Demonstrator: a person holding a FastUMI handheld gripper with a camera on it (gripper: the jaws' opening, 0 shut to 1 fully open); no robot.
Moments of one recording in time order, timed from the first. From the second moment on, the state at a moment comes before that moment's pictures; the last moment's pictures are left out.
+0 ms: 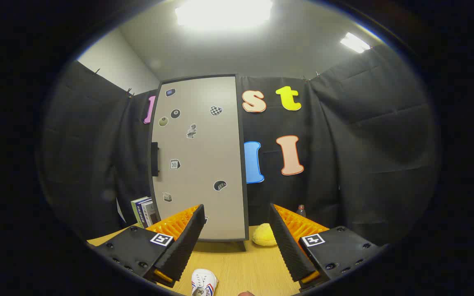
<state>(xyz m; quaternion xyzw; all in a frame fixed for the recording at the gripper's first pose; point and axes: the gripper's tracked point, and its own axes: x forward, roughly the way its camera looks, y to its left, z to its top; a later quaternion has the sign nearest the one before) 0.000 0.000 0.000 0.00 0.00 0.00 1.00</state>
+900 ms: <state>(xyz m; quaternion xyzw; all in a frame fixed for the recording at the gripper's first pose) -0.003 0.004 0.002 0.00 0.00 0.01 1.00</state>
